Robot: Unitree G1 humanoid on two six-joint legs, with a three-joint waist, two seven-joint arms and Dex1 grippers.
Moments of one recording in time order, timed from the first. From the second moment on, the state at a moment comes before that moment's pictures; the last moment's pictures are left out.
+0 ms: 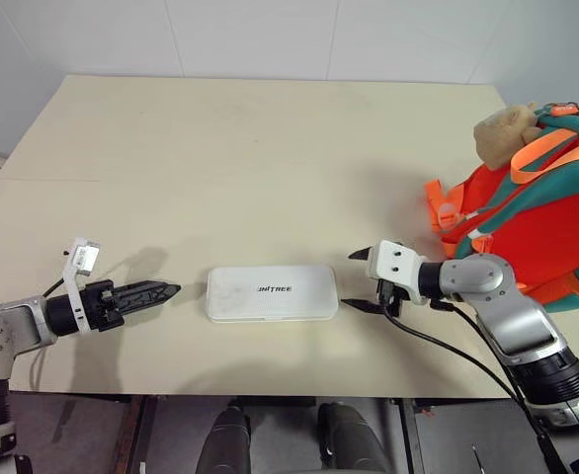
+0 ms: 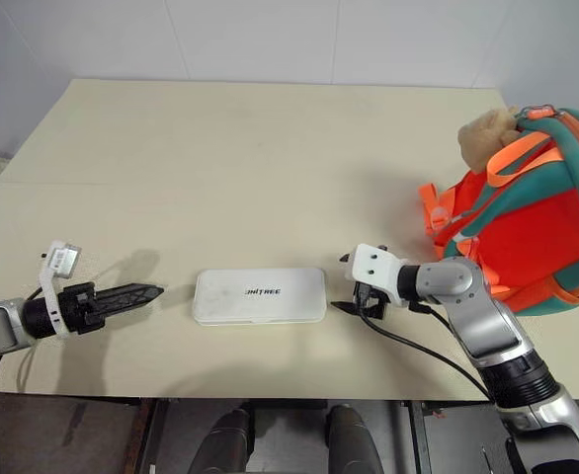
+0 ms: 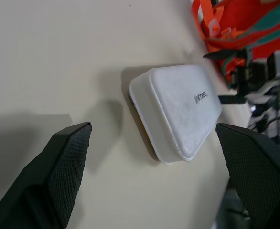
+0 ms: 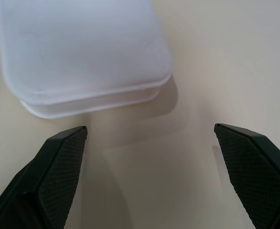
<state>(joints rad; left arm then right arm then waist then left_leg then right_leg) -0.24 0.82 0.43 0.06 -0.80 1.26 -0.98 -0.46 -0.71 0.25 -0.13 0.03 0.30 1.00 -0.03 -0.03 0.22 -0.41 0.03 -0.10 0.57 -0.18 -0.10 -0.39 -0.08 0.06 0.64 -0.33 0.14</state>
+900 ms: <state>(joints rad) -0.46 0.76 0.19 0.29 -0.82 1.33 -1.03 -0.53 -0.64 0.28 -0.01 -0.03 0.17 1.00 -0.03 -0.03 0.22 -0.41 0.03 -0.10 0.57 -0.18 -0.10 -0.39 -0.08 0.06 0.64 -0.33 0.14</state>
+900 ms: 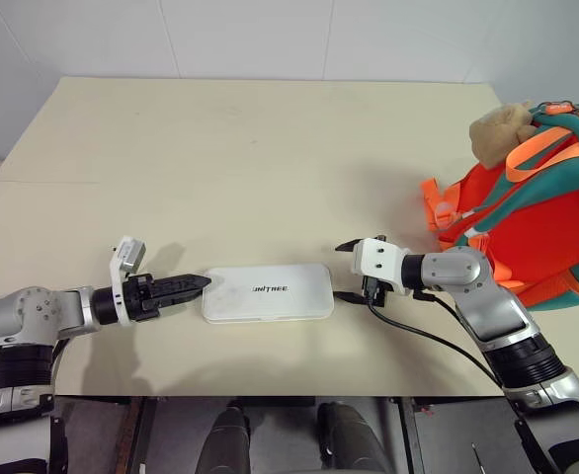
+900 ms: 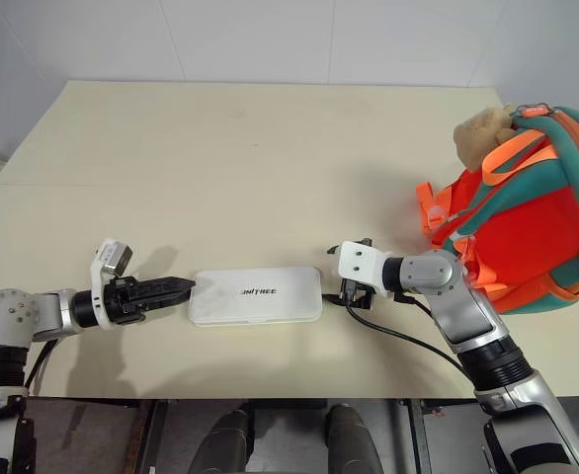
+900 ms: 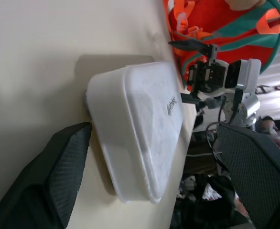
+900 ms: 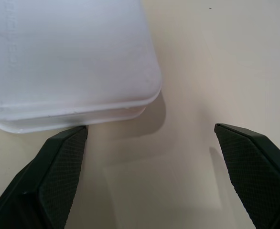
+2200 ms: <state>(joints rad) -0.55 0.57 0.40 0.23 -0.95 1.39 -0.90 -0.48 -0.58 0.13 -0.12 0.06 0.25 0.91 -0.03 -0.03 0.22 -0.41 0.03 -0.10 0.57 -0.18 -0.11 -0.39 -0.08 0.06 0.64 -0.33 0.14</state>
